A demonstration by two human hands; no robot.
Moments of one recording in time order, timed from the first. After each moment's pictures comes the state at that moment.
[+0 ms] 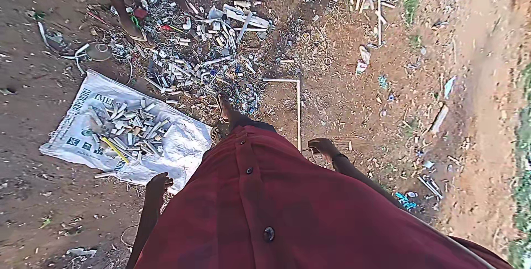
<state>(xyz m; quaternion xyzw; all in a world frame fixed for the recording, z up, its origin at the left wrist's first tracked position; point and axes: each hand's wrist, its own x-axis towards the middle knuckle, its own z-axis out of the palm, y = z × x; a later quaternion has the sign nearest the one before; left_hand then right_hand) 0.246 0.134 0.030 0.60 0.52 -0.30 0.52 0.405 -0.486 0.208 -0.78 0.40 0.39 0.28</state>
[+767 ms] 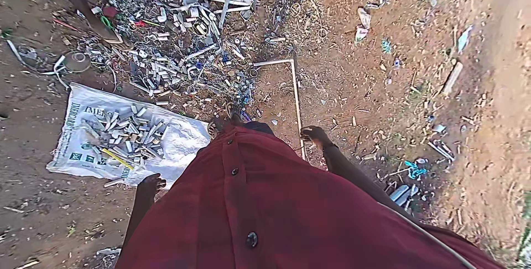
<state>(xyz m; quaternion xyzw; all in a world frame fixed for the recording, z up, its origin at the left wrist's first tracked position) 0.277 0.148 0.059 0.70 0.40 -0.32 0.50 0.382 -0.508 0.164 -0.73 0.48 0.31 0.38</state>
